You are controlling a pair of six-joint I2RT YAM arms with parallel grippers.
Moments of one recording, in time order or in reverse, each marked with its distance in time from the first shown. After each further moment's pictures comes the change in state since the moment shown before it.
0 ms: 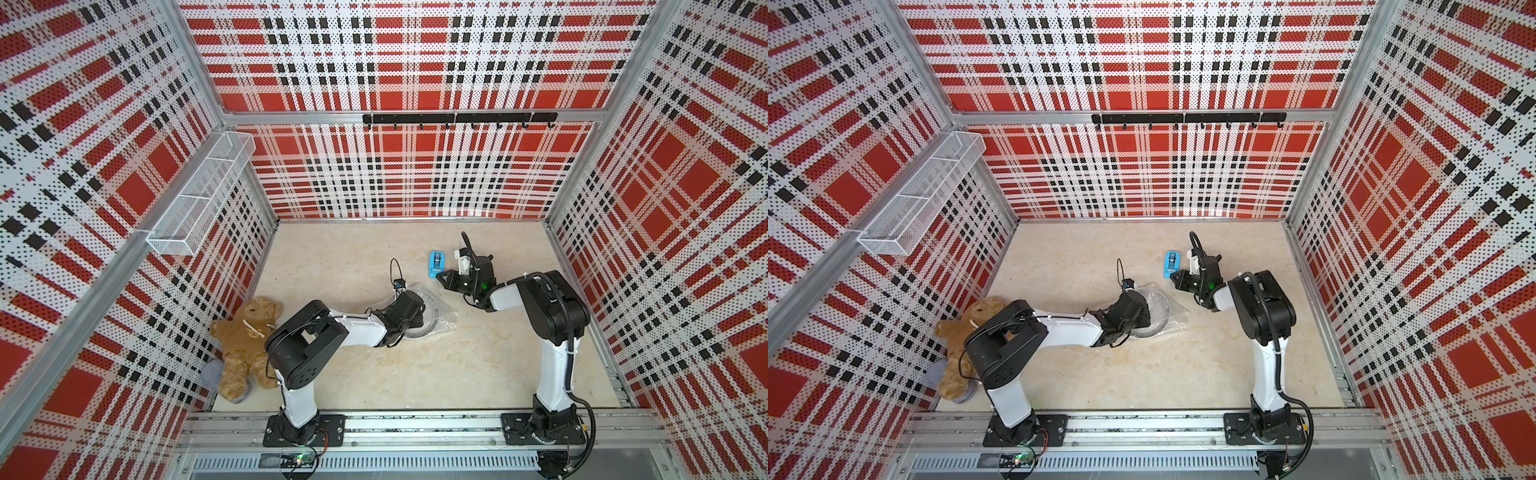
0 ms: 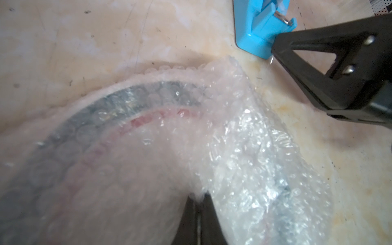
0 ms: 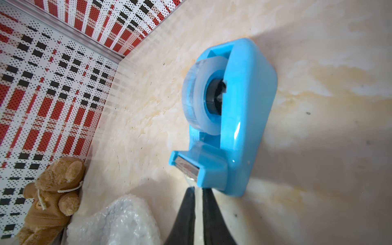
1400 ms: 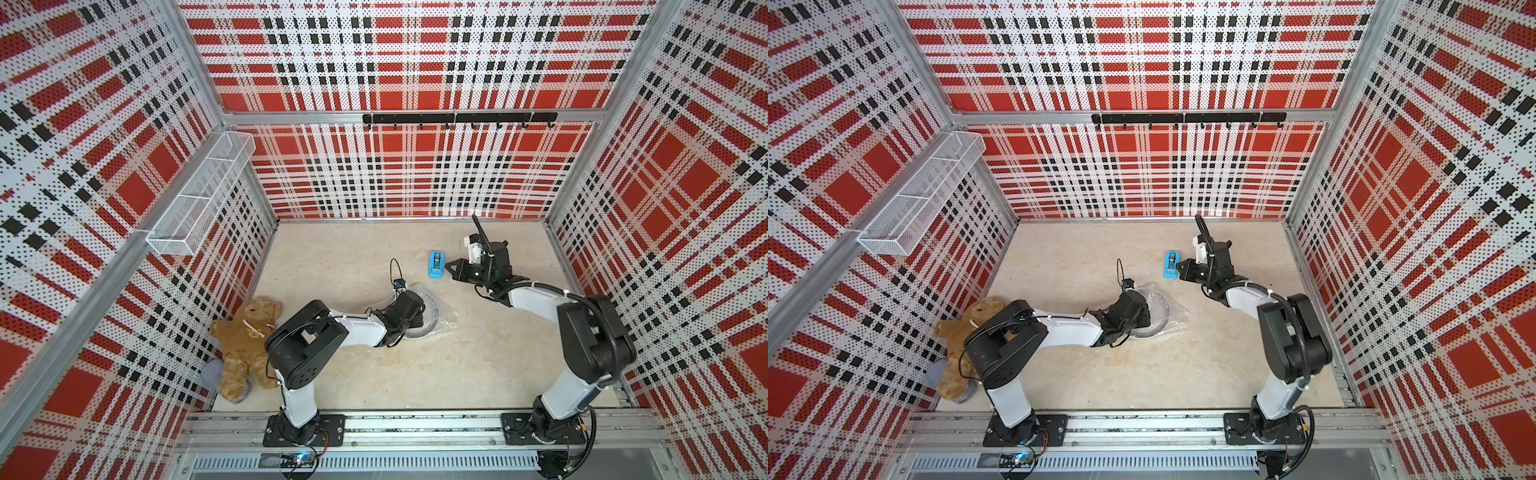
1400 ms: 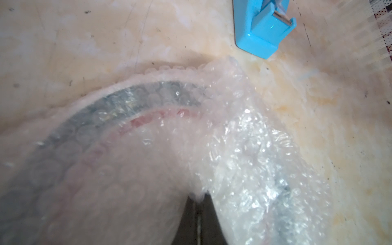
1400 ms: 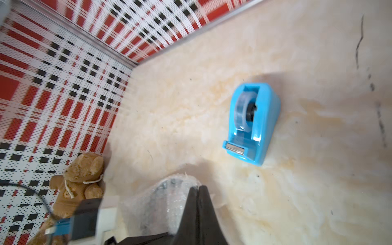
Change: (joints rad) left arm 0.000 -0.001 -0.002 0.003 0.000 0.000; right arm -0.005 -0.420 -0.019 -0.362 0.048 -0.074
